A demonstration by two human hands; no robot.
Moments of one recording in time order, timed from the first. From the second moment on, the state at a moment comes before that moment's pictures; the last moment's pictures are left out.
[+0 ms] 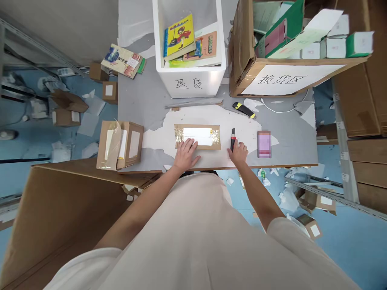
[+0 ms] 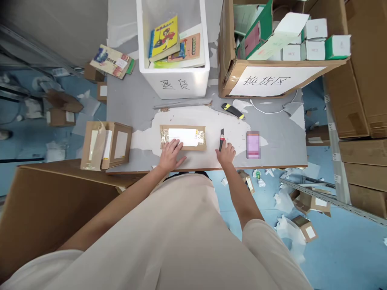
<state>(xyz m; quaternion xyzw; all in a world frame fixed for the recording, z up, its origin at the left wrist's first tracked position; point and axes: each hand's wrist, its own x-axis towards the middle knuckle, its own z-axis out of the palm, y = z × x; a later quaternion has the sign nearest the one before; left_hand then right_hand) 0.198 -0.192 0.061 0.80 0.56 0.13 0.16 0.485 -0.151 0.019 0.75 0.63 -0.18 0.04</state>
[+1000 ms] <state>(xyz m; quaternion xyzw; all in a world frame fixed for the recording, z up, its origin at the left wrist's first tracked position) 0.207 -0.202 0.059 0.79 0.59 0.07 0.16 0.394 0.001 0.096 0.48 0.86 -0.18 0.00</state>
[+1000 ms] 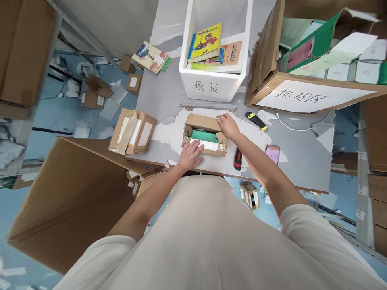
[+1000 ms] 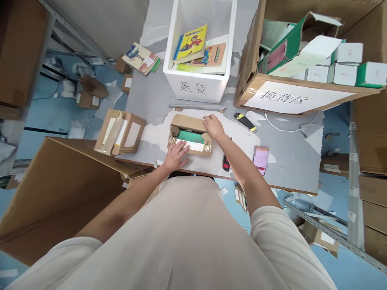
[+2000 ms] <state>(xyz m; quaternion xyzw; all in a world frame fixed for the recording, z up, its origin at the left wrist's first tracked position) 0.142 -0.110 0.121 0.84 0.51 0.06 0.19 0.385 -0.087 0.143 0.42 0.88 -0.14 0.18</state>
